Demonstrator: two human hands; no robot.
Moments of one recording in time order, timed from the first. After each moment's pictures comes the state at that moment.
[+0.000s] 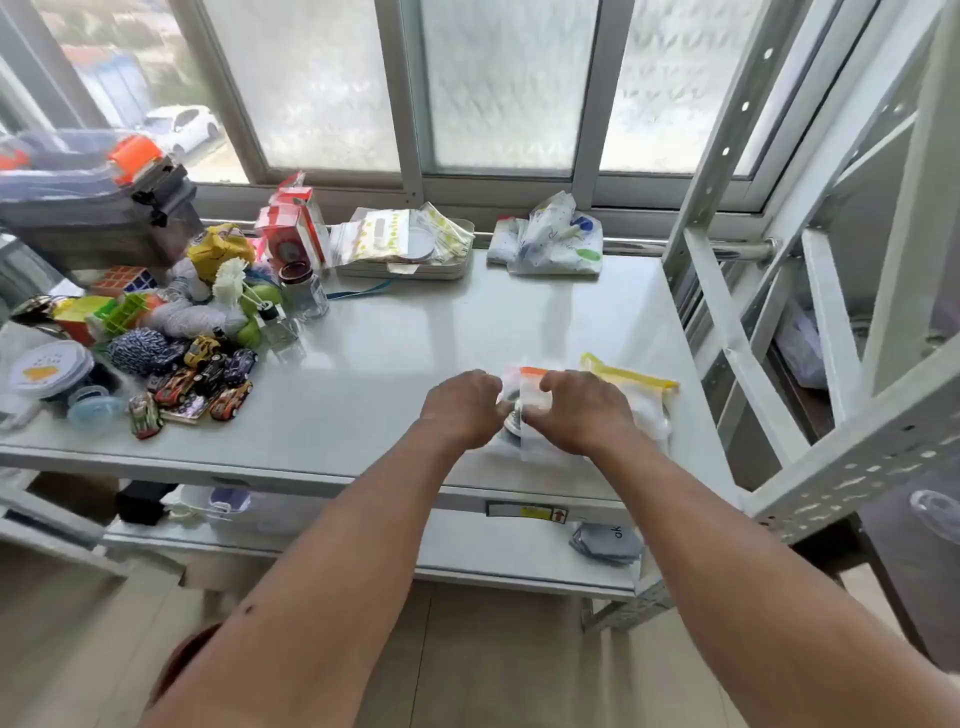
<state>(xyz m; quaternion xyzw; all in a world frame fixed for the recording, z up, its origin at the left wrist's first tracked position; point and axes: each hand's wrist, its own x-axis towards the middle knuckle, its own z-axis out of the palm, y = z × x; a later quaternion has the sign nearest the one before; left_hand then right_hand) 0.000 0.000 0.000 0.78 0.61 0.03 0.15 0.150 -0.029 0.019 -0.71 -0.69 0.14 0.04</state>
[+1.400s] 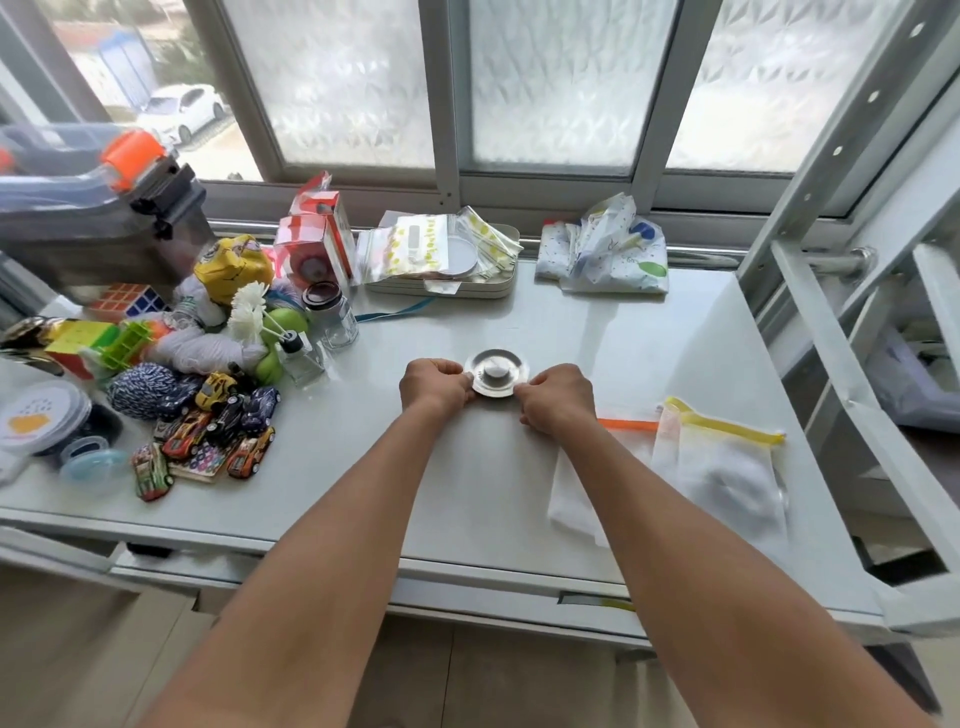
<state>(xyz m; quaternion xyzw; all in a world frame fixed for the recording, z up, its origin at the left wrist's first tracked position) -0.085 0.122 -0.029 0.36 0.71 0.38 0.46 0.058 0.094 -0.014 -0.77 -0.44 0.38 0.26</state>
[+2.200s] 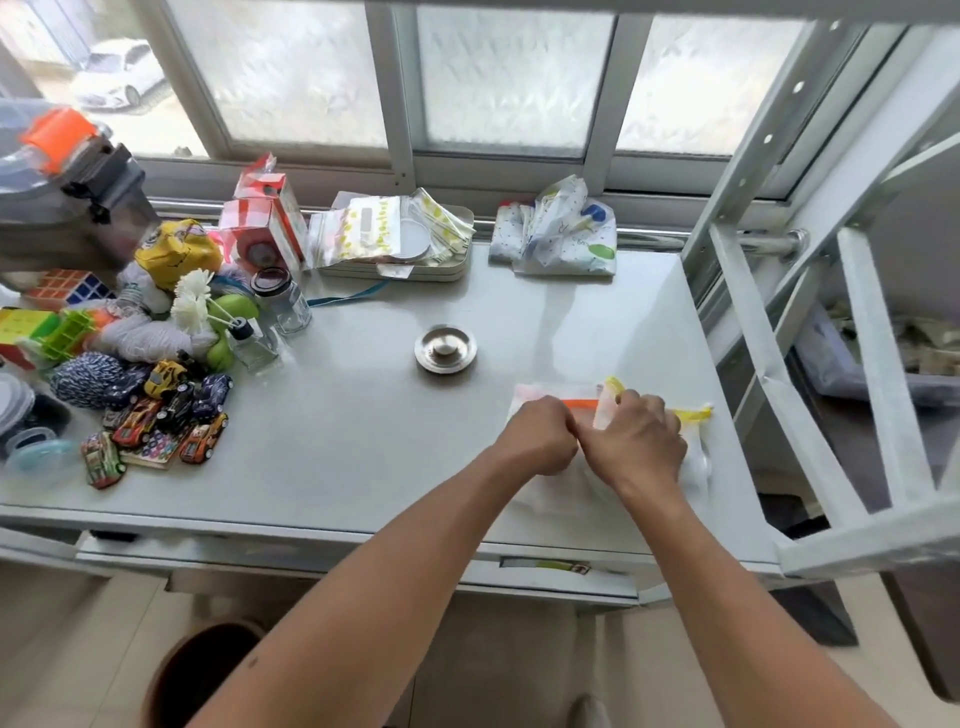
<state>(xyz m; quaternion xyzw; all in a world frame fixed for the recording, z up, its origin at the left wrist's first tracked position) 0.055 0.039 -0.010 0.71 0.55 0.06 0.43 0.168 0.000 -0.008 -0.86 -0.48 0.11 0.13</state>
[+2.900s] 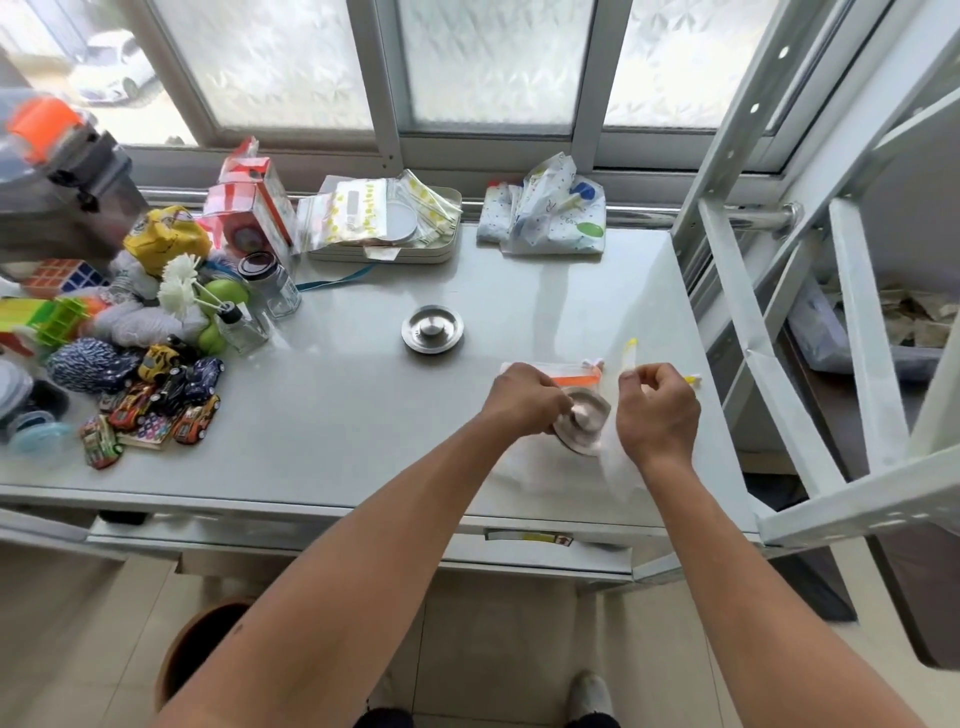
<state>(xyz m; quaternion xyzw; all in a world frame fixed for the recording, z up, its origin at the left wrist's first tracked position) 0.059 0.040 0.002 0.58 0.61 0.15 0.52 0.199 -0.012 -0.003 -0.79 -0.37 0.20 0.44</state>
